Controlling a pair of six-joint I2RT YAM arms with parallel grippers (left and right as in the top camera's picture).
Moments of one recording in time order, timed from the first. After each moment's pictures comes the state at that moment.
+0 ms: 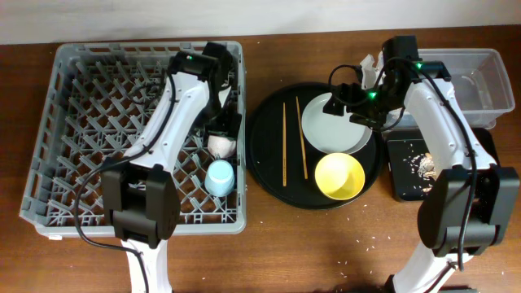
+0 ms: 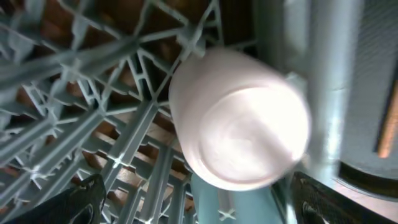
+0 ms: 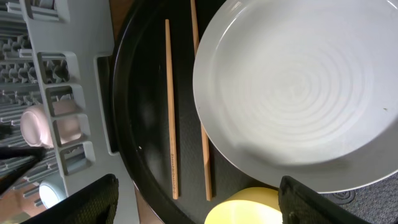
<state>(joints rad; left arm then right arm) -0.32 2.13 1.98 -1.40 -0.04 -0.10 -0.01 1.92 1.63 -1.02 -0.52 0.18</state>
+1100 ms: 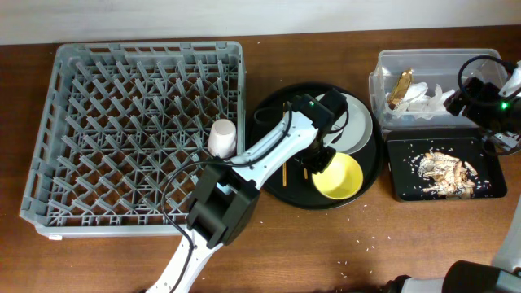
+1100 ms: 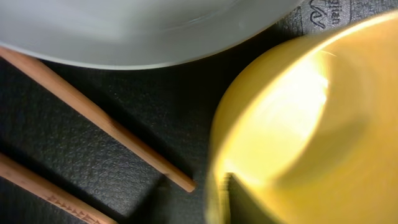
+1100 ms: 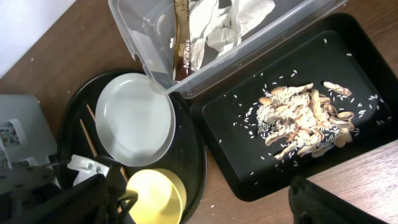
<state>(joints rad) -0.78 2.43 2.14 -1.22 0.18 -0.10 -0.46 1.56 1.78 -1.33 -0.25 0.21</state>
